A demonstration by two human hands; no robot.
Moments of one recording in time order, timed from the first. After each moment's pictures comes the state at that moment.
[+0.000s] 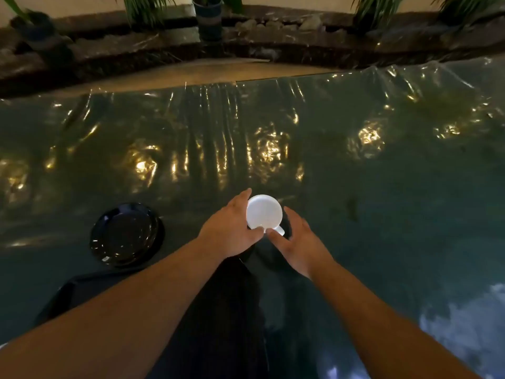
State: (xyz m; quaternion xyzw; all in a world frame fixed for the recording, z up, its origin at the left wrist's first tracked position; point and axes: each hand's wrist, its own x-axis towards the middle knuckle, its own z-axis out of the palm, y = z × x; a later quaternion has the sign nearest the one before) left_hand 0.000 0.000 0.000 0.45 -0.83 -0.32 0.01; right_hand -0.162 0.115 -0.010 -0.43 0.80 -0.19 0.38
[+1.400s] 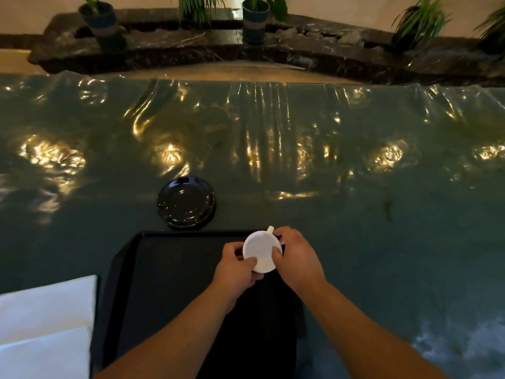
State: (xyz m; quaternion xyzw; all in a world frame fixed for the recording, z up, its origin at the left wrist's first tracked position) left_hand 0.132 0.106 -0.015 0.65 -0.33 -0.67 0.15; right_hand -0.027 0.137 -0.012 -0.51 0.79 -0.18 0.29
